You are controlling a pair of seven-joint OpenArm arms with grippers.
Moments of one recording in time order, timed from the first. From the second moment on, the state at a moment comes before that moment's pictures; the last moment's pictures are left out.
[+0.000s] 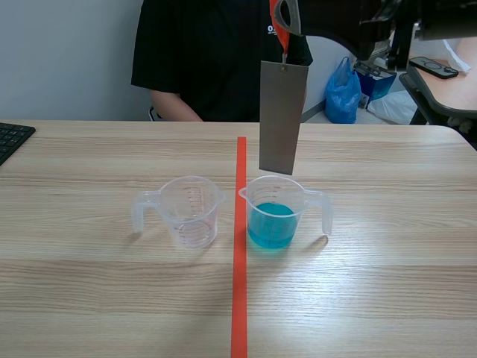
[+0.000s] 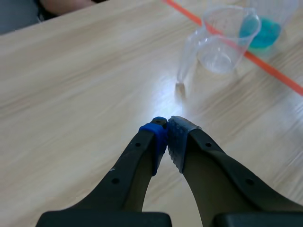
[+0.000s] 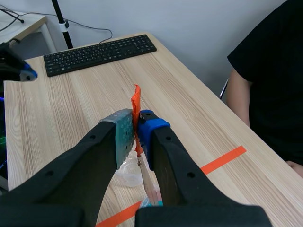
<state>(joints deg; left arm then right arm) 39.4 -56.9 -11.8 75.3 -24.5 -45.1 -36.2 12.6 24.6 0.4 110.4 60.8 44.4 -51.5</state>
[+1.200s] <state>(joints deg) -15.7 -31.4 32.7 73.5 -30.6 -45.1 -6.6 12.6 24.6 0.4 110.4 60.8 44.4 -51.6</state>
